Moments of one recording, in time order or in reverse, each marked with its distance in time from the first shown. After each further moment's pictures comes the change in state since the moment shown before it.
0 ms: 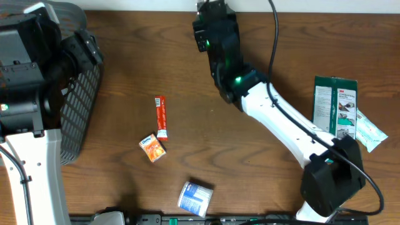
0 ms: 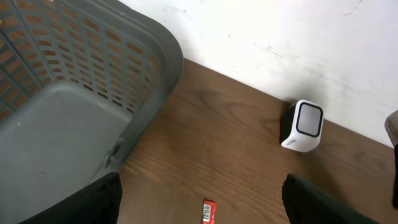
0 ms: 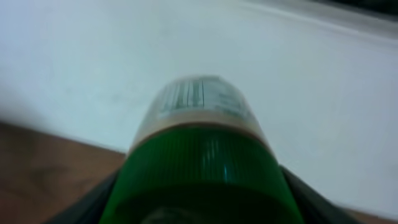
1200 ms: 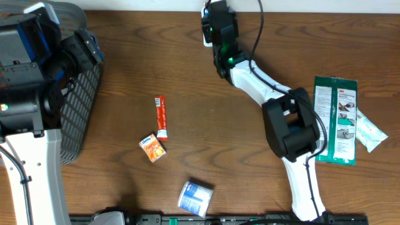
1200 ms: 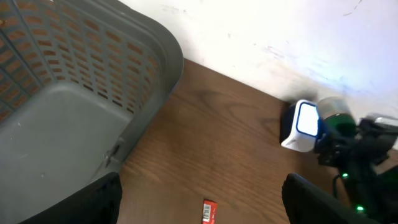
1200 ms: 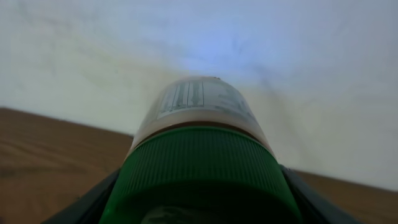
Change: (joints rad) left arm 0.000 0.000 0.000 0.000 0.000 0.000; right arm -0.159 0.519 0.304 0.086 -0.132 0.055
